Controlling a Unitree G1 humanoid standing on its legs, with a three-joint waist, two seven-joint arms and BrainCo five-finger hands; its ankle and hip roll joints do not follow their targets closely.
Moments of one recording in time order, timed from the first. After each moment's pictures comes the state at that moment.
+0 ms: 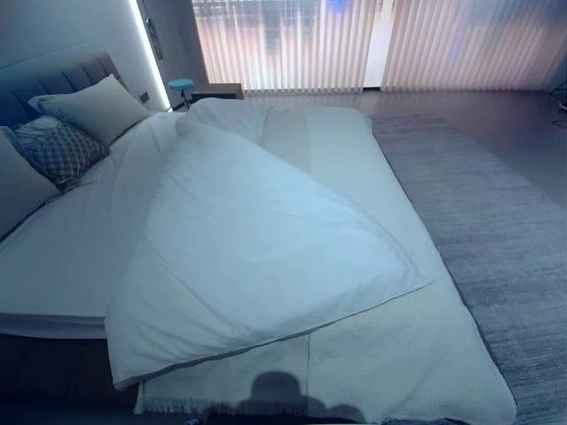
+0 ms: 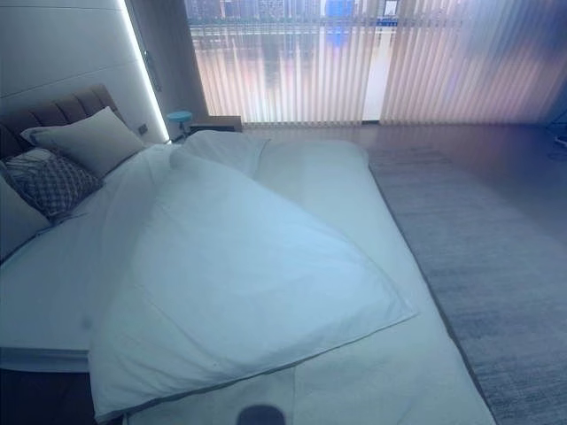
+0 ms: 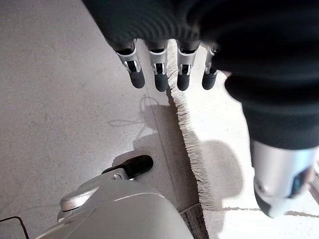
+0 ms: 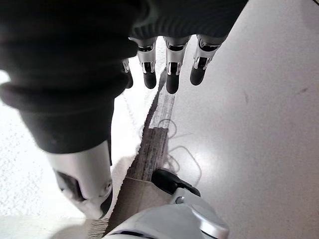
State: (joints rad) left arm -0.04 0.23 -0.26 1.28 -0.06 -0.01 0.06; right arm -0.02 -0.30 0.27 1.30 0.03 0.02 -0.07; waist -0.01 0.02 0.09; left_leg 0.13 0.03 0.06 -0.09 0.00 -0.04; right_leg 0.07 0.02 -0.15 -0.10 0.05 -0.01
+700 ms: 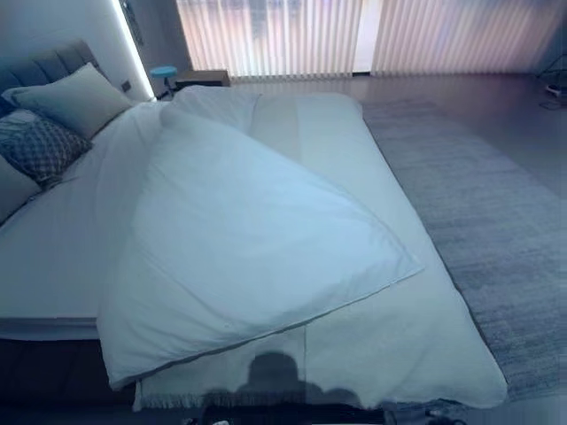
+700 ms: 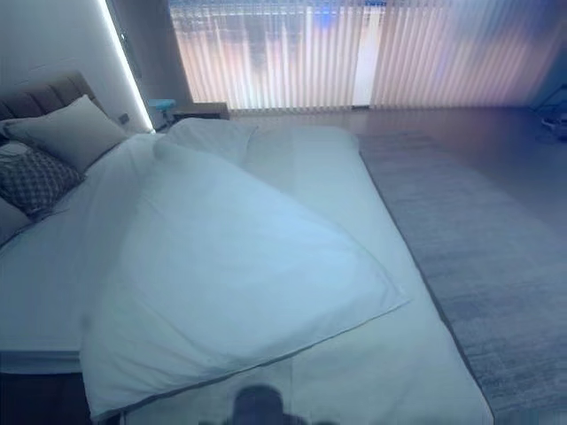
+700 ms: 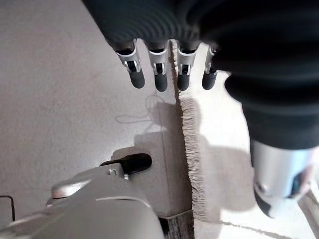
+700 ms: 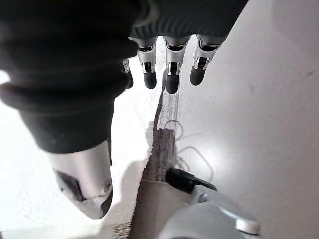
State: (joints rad) left arm -0.05 0.24 -0.17 1.27 -0.19 -0.03 0.07; right arm -0.08 -0.29 0.24 1.22 0.13 0.00 -0.10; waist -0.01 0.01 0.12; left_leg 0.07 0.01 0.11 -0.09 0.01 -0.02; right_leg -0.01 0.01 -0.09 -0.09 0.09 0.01
